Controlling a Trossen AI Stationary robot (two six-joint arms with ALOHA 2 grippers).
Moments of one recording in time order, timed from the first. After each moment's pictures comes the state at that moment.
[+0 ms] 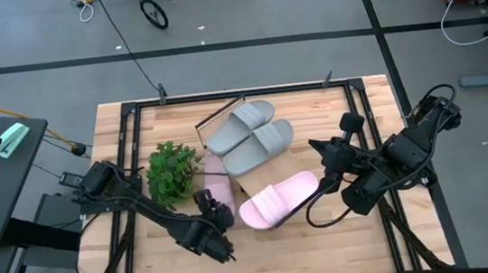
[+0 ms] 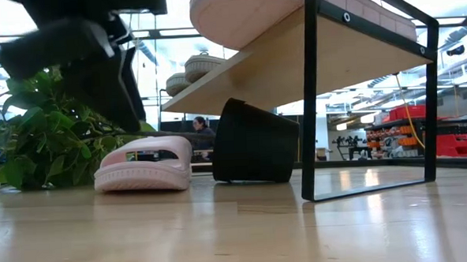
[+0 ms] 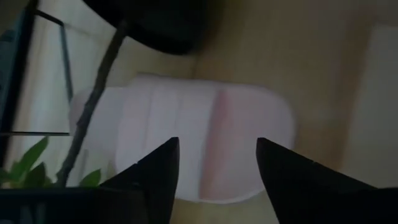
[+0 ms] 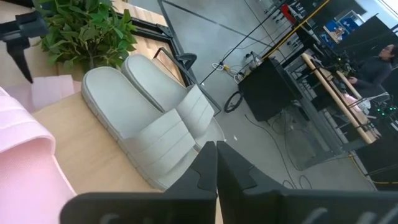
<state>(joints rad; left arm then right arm) -0.59 1.89 1.32 -0.93 -0.69 -0.72 0.62 1.47 1.74 -1.49 1.10 0.55</state>
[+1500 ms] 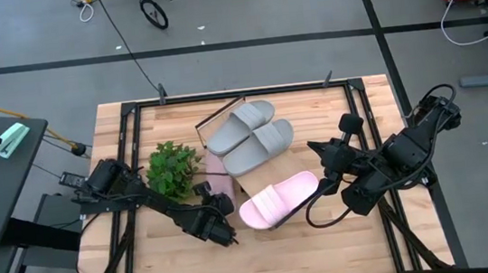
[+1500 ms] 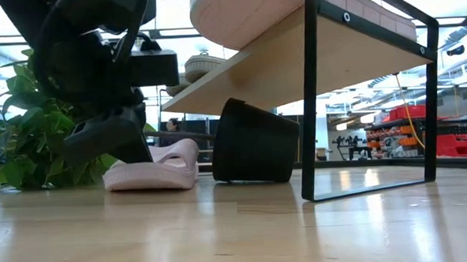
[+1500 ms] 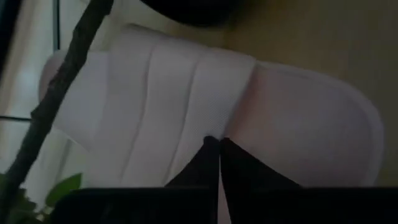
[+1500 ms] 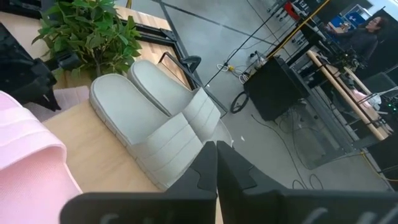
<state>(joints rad) -0.50 1.93 1.14 -0.70 -0.69 -0.73 0.62 1.47 1.74 -1.46 1.09 0.56</state>
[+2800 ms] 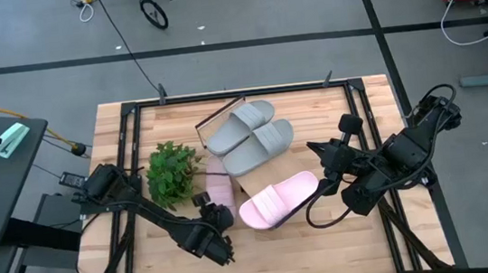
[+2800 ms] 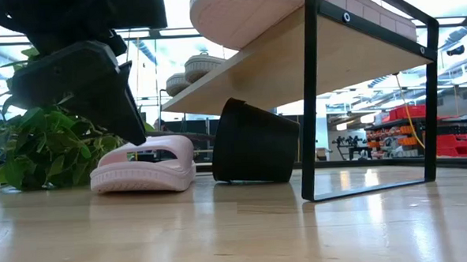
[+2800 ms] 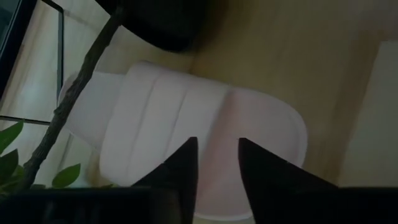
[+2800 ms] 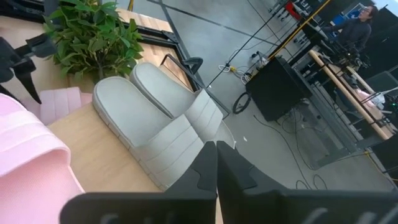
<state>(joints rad) -0.61 1.92 1.29 -0.87 -0.72 -0.84 0.62 1.47 1.74 -1.44 1.09 0.56</state>
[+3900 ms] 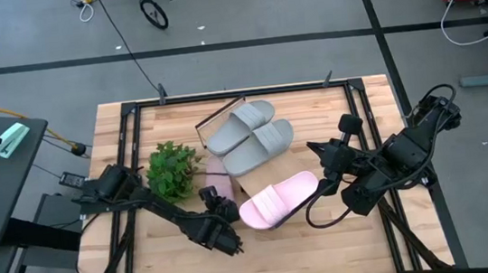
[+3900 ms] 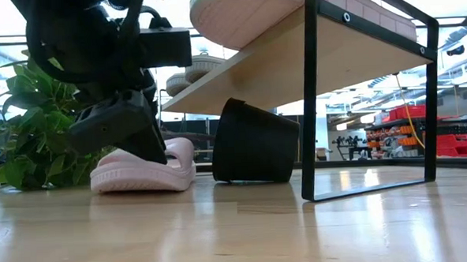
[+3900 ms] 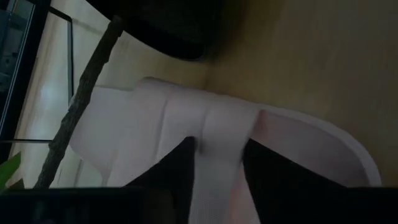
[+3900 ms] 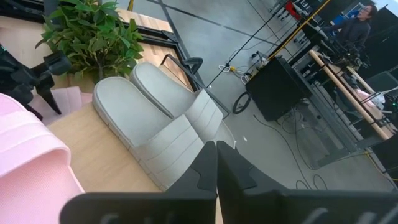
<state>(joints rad) -0.52 2.00 1.28 -0.81 -0.76 -0.73 0.62 1.47 1.74 -1.44 1.09 0.56</state>
